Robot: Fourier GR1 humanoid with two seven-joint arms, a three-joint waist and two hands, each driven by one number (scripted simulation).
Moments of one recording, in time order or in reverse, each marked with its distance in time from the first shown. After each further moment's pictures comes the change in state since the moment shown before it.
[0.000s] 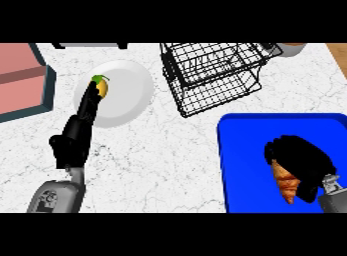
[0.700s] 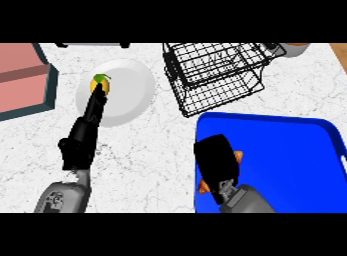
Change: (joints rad) left arm 0.008 -0.024 -0.024 0.004 -0.020 0.006 -0.008; right arm -0.150 0.445 0.300 -0.012 0.022 0.172 0.781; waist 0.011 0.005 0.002
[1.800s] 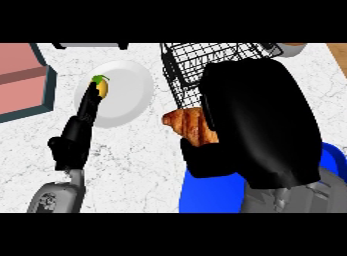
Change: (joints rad) left arm 0.004 0.015 0.022 -0.032 0.008 -0.018 0.026; right arm -0.557 0.023 -0.240 -0.426 -0.379 0.264 0.451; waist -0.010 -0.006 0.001
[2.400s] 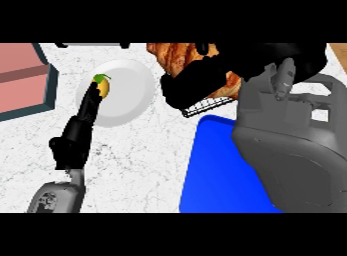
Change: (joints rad) left arm -0.002 0.000 0.002 0.005 -0.001 -0.010 -0.010; right arm -0.289 0.004 -0.226 0.287 -0.174 -0.119 0.086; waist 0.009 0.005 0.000
